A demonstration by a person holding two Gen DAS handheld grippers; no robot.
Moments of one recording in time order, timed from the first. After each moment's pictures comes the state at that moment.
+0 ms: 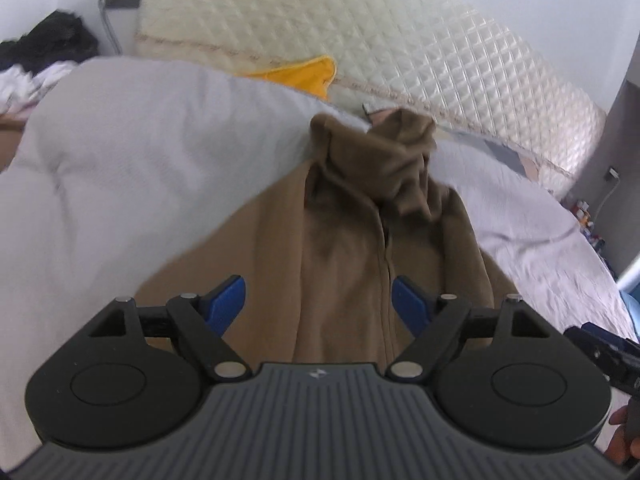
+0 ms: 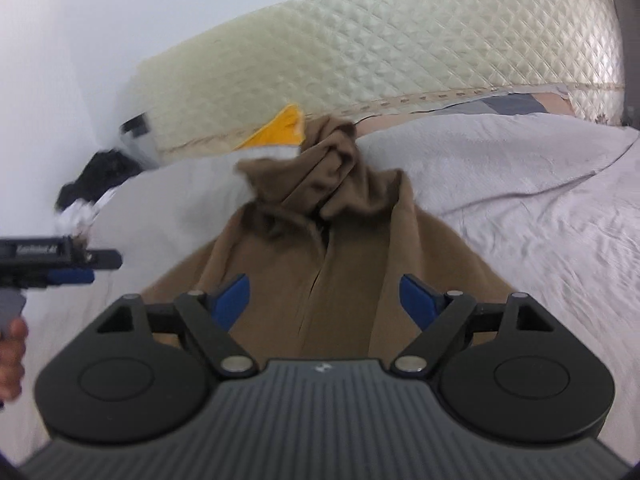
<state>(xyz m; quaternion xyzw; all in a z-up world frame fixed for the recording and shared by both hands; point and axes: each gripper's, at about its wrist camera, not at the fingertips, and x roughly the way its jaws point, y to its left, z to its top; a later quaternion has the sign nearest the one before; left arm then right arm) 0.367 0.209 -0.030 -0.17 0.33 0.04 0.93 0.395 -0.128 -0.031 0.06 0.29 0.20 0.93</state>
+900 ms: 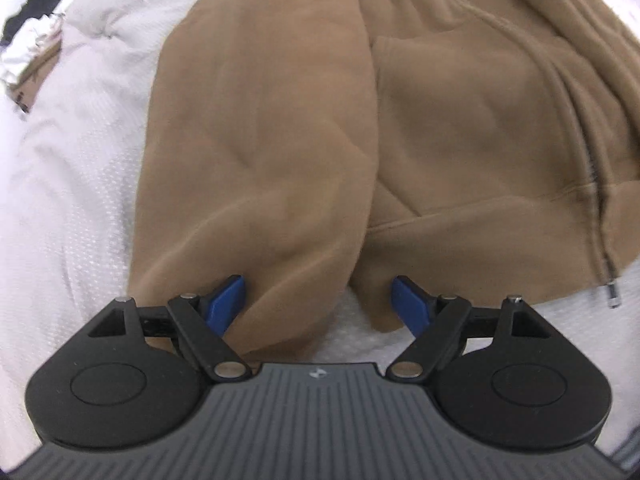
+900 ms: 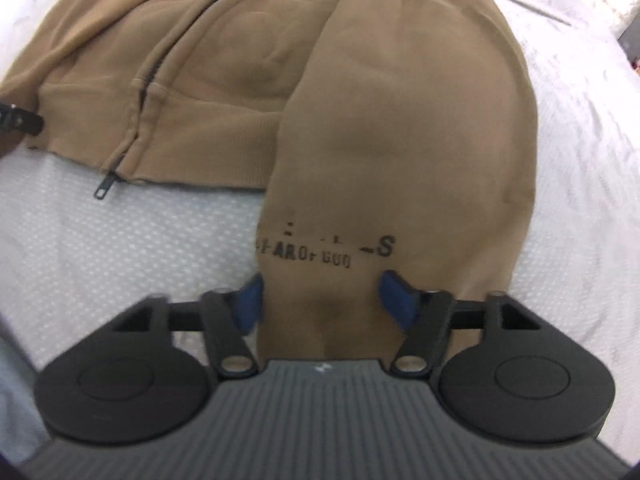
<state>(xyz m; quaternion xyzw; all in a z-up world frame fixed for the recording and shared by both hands) 0.179 0.176 -0.170 0.04 0.55 0.08 0.83 0.229 -0.135 -0.159 -0.16 0.54 0.15 0.82</state>
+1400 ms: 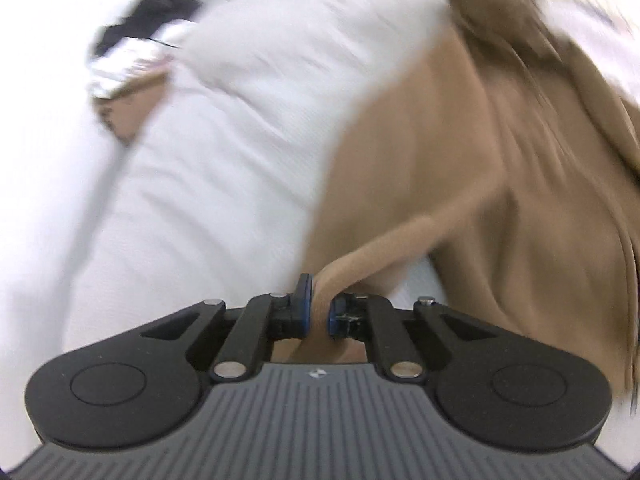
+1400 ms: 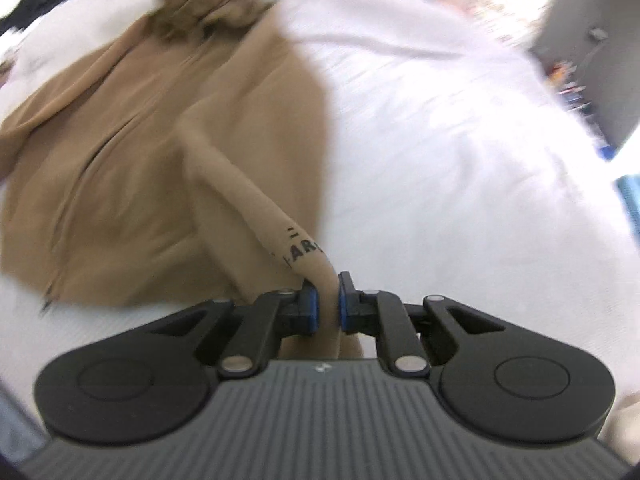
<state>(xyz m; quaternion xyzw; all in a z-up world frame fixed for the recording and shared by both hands) 0.179 0.307 -0.063 -0.02 0.45 0.19 0.87 0.299 -0.272 -0.037 -0.11 0.46 0.06 0.88</state>
